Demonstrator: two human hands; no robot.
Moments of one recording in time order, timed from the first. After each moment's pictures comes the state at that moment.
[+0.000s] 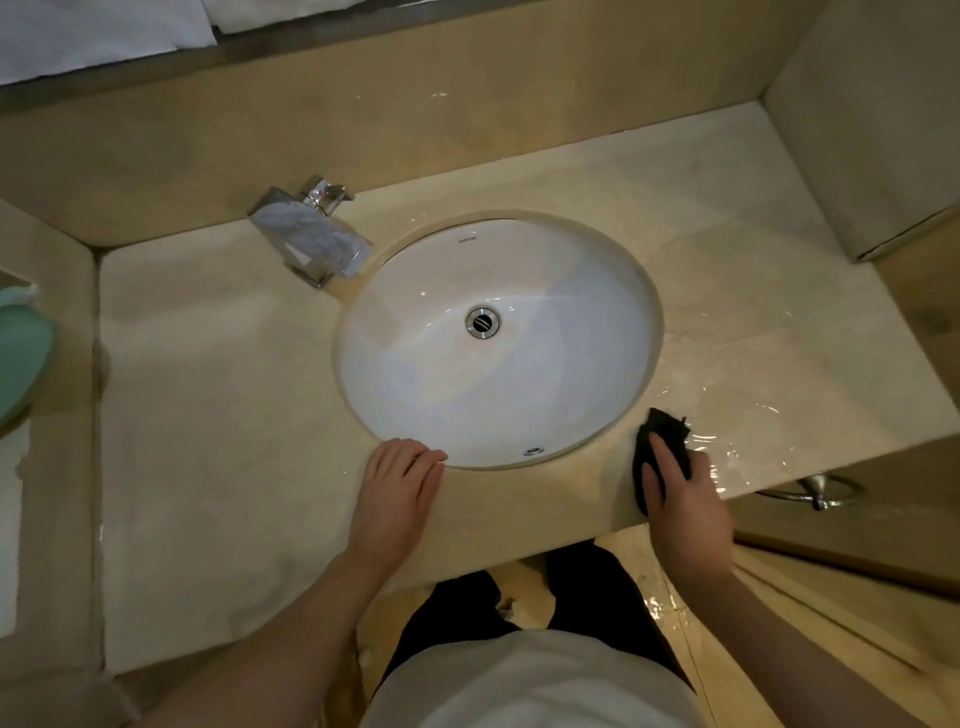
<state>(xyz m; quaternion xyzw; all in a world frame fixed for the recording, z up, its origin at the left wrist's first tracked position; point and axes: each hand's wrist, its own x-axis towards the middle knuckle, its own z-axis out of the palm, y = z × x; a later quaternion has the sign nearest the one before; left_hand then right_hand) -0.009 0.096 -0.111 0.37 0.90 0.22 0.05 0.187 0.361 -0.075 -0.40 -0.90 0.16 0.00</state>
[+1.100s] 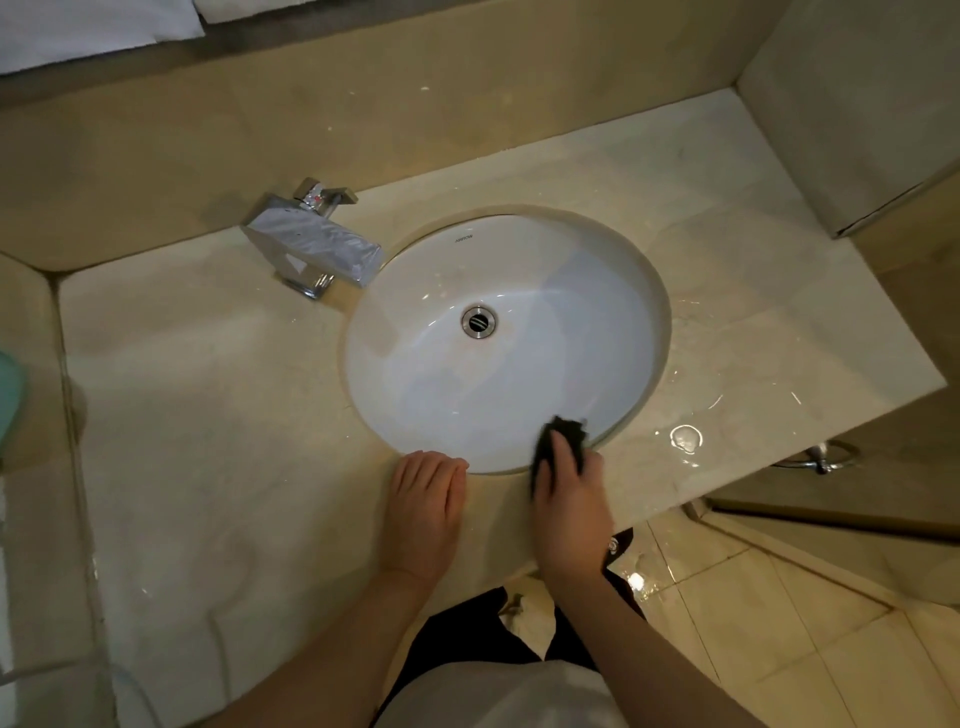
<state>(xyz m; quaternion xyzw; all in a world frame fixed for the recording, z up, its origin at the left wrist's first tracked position) -0.014 0.092 -0.117 0.38 0.89 0.26 0.07 0.085 0.220 -0.069 -0.51 -0.82 0.25 0.03</state>
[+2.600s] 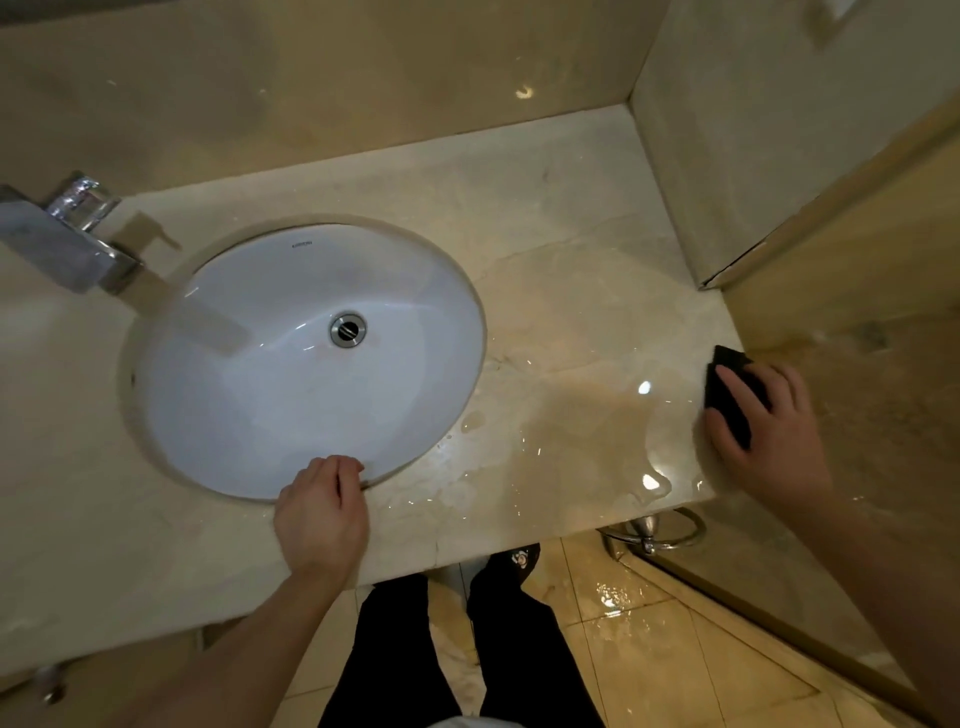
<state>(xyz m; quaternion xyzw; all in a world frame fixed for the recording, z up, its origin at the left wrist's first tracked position) 0.081 0.286 -0.092 0.03 0.98 0.19 0.07 0.264 0.706 -0.068 -0.27 -0.95 0.13 0.02</state>
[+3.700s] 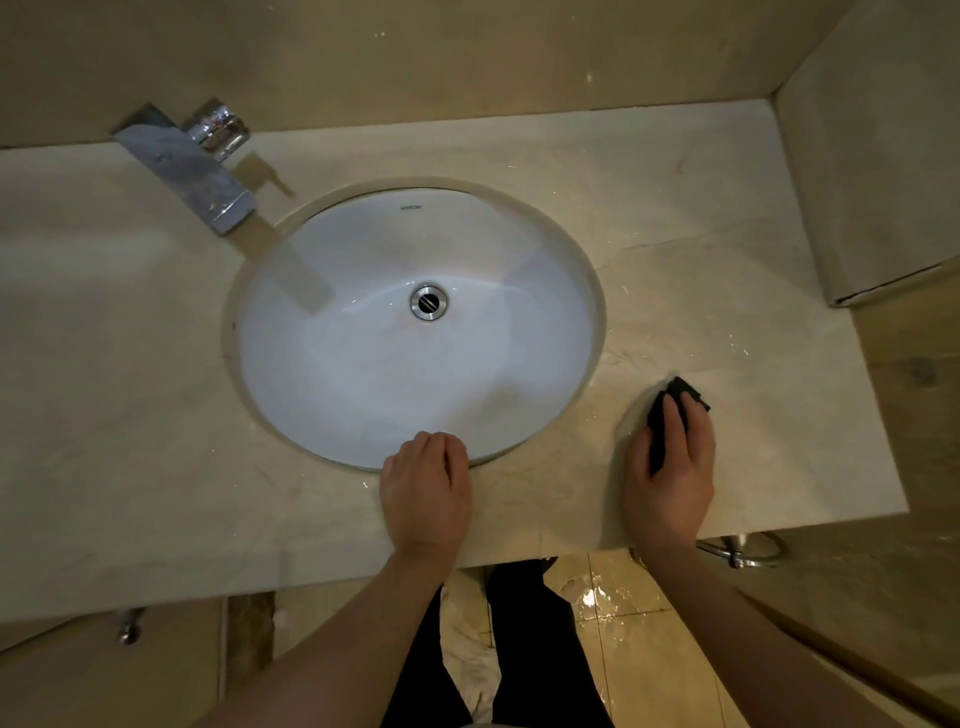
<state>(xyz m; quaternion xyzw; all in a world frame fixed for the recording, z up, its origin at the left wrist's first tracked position) 0.076 0.271 -0.114 0.08 0.97 0.21 0.09 0.170 0.486 -0.104 -0.40 -0.87 0.26 0.15</state>
